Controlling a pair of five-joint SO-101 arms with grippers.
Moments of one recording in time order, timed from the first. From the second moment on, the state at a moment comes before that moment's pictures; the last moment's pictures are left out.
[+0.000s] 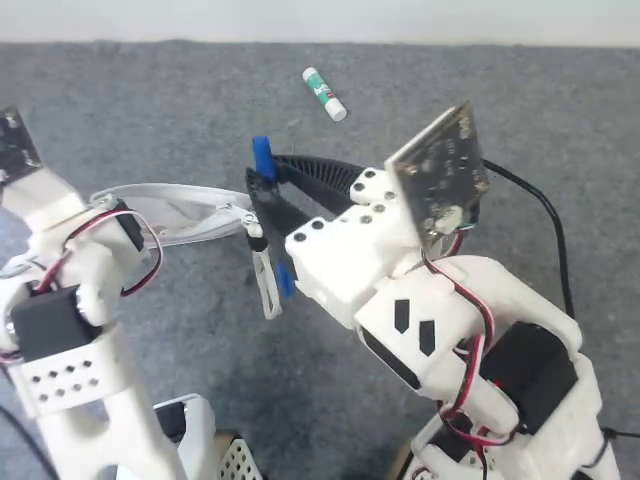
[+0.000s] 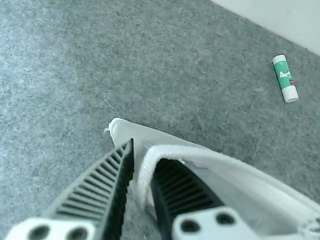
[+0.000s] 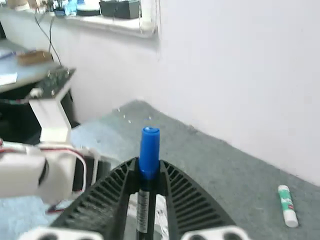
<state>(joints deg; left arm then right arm) -23.6 -48.7 25.2 80.7 17.2 -48.7 -42.5 -3.2 61.5 -7.1</state>
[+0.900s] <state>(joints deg) -23.6 -48.7 25.2 80.7 17.2 -48.9 -42.5 15.5 21.9 -9.2</state>
